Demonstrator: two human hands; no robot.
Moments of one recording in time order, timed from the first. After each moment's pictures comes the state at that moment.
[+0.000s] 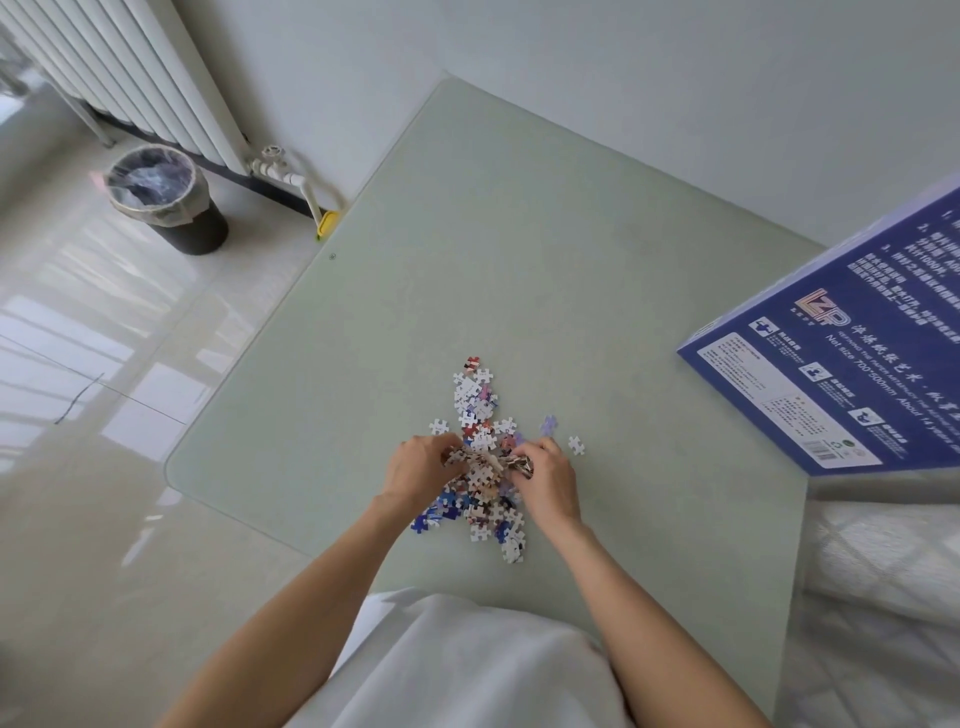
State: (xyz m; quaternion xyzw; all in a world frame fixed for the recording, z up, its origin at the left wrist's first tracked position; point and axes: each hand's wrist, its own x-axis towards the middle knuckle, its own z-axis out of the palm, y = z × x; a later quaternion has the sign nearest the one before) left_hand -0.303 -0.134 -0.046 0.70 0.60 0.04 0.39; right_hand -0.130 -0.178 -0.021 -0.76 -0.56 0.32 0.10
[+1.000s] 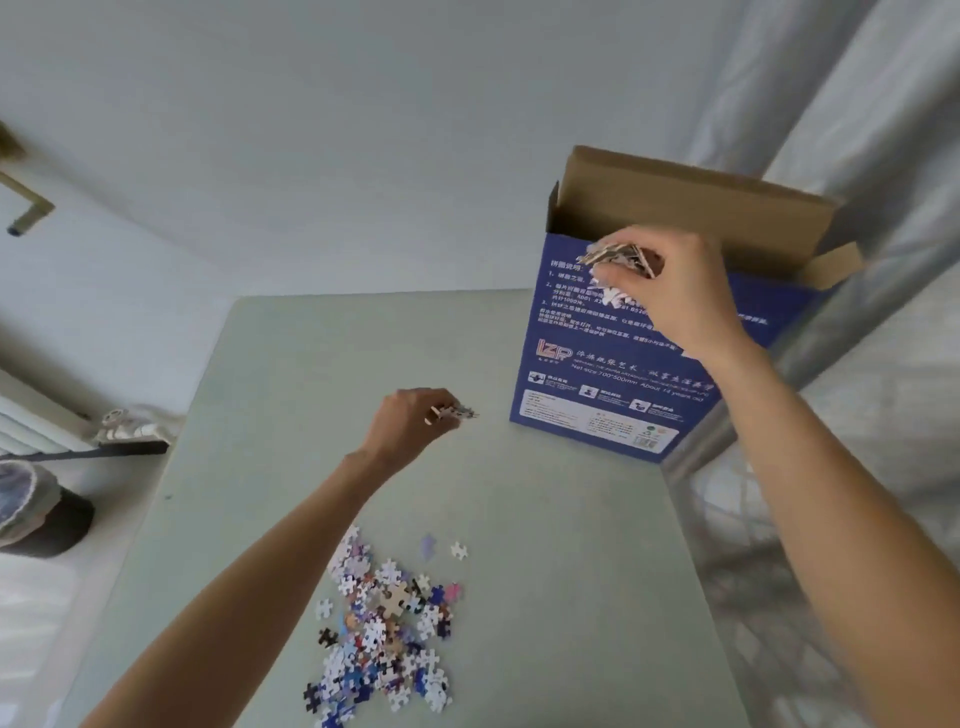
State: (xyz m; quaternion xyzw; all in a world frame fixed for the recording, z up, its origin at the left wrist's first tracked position) left_hand -0.112 -0.014 0.120 0.89 0.34 0.14 0.28; right_hand 0.127 -0.145 0.279 -0.73 -0.56 0.01 0.40
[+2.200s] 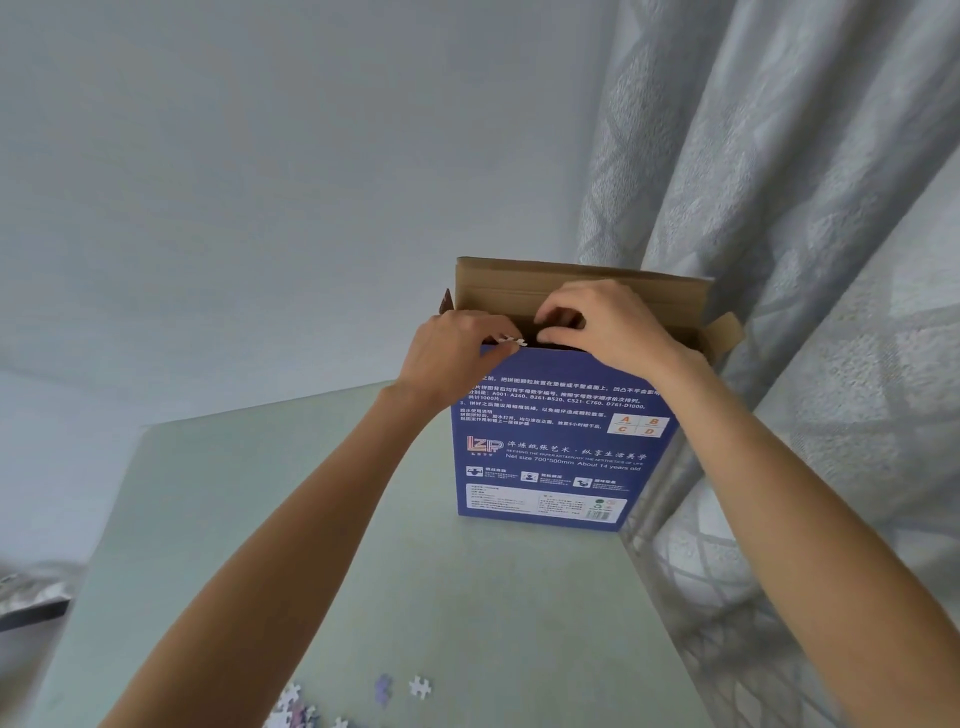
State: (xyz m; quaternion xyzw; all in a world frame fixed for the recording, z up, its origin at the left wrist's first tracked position) left_hand 0.067 0.008 0.262 0.94 0.12 0.27 0.15; right_hand 0.224 -0.123 0.288 -0.75 -0.61 -0.03 0.24
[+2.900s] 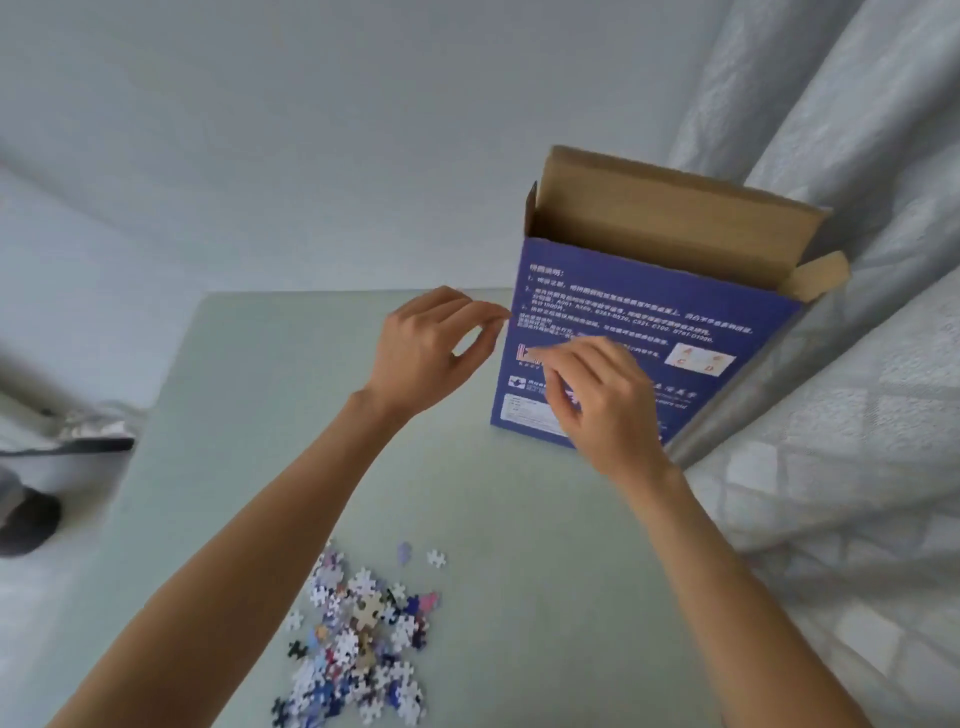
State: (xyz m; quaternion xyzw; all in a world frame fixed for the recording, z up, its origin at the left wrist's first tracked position) left_hand -0.045 -0.015 0.210 0.88 0.10 0.46 0.06; right_hand 0.094 -0.165 0.192 -0.65 -0.63 -0.24 0.34
